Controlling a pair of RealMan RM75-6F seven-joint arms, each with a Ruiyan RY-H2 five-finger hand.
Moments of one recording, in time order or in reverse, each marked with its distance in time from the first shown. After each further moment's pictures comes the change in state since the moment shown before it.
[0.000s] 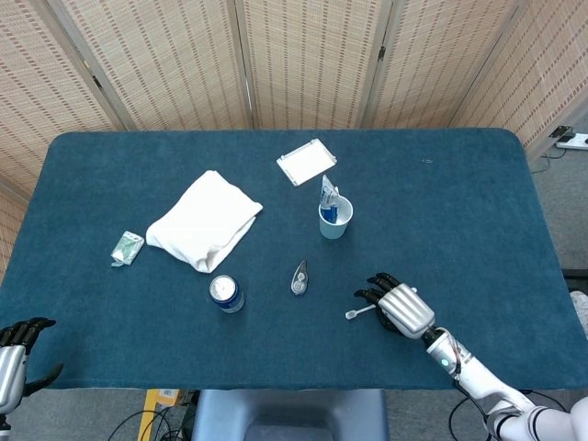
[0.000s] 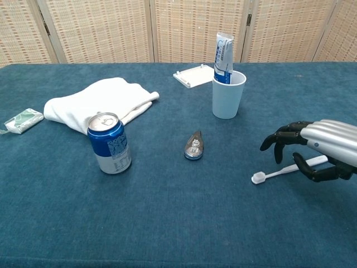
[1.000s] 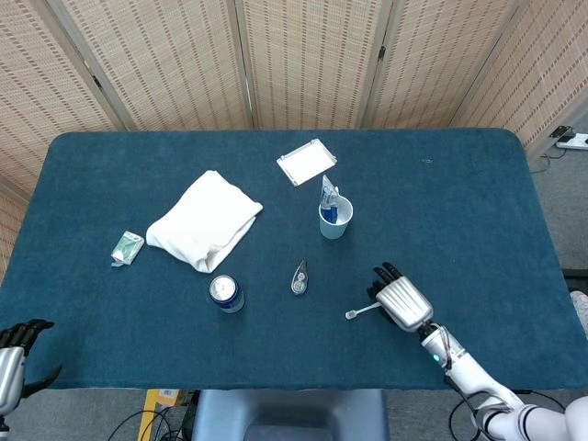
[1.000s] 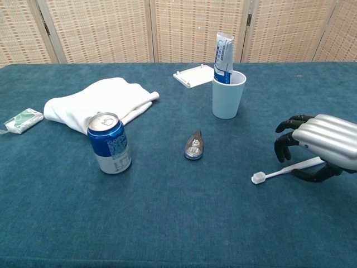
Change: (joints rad) left arm 0.004 0.001 0.003 0.008 -0.011 -0.006 -0.009; right arm -0.004 -0.045 0.057 0.008 0.067 -0.075 -0.341
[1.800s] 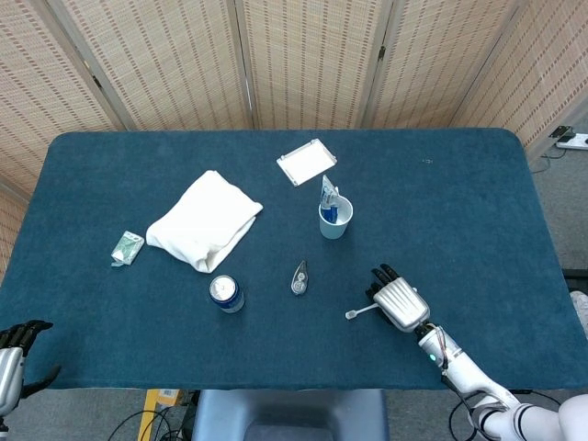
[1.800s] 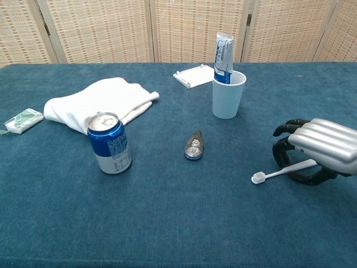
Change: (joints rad) left arm 0.002 -0.005 0.000 0.013 -0.004 -0.004 -0.010; right arm 0.007 -0.024 0.001 0.029 0.005 -0.019 -0.009
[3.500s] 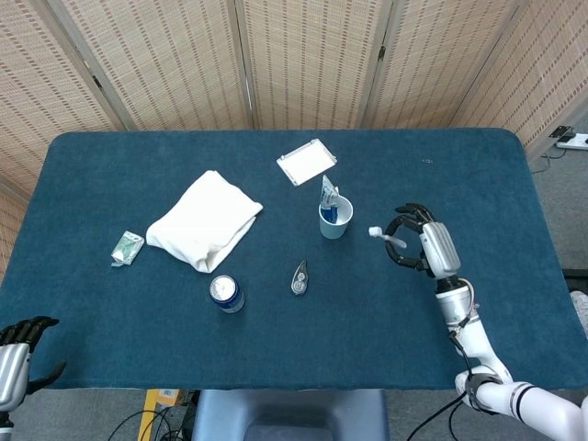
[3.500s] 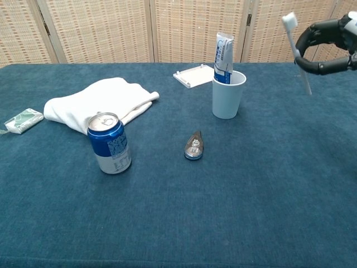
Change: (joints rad) left arm -0.017 0.009 -0.005 -0.042 0.007 -0.015 0.044; right arm 0.023 0.046 0.306 -0.102 0.207 0.144 0.778
